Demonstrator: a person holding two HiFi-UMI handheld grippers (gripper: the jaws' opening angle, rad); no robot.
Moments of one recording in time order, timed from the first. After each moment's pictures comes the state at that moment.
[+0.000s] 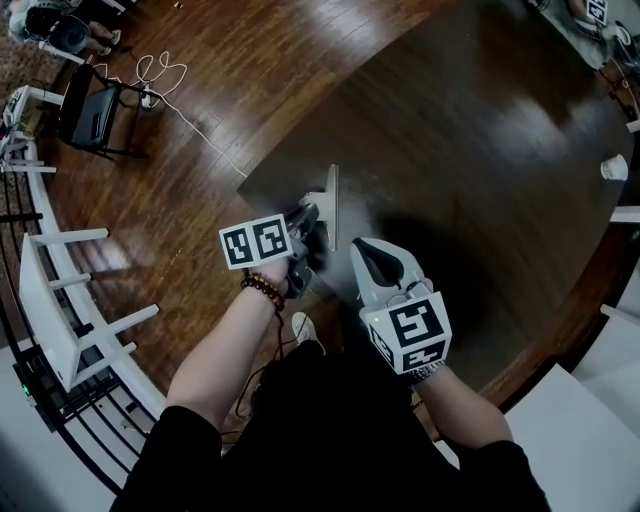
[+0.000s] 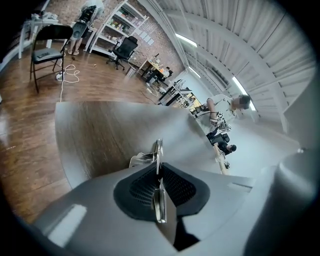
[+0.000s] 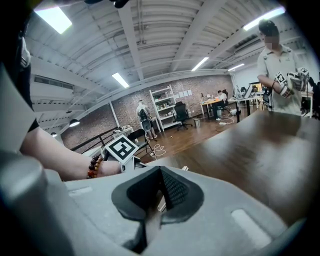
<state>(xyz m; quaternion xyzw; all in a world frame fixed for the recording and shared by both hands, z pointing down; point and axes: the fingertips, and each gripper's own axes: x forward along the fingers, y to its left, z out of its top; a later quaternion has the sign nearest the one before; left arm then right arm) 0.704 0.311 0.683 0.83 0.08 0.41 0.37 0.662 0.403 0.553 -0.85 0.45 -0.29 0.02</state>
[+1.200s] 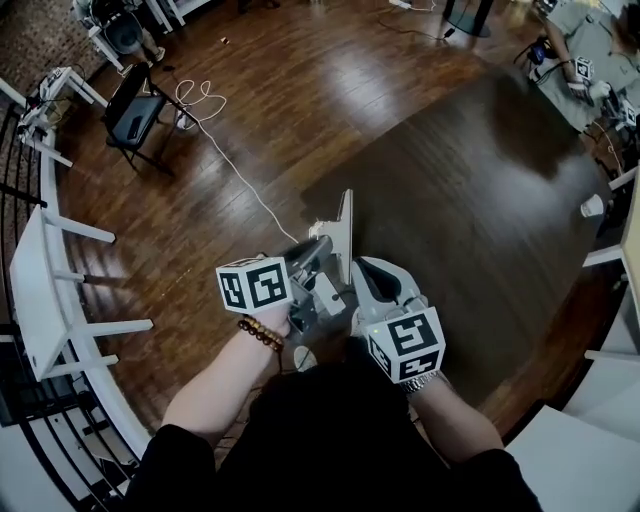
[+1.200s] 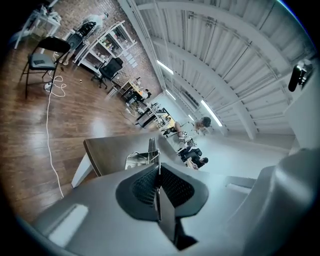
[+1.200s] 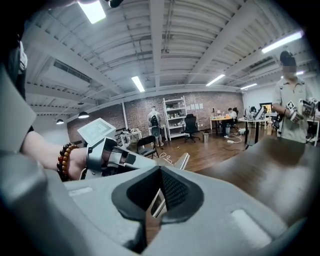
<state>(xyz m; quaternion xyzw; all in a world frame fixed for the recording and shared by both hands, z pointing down) 0.590 0.266 0.525 0.87 0.16 0.25 0.39 0.559 0.324 0.489 -0.85 0.48 -0.21 -0.02</state>
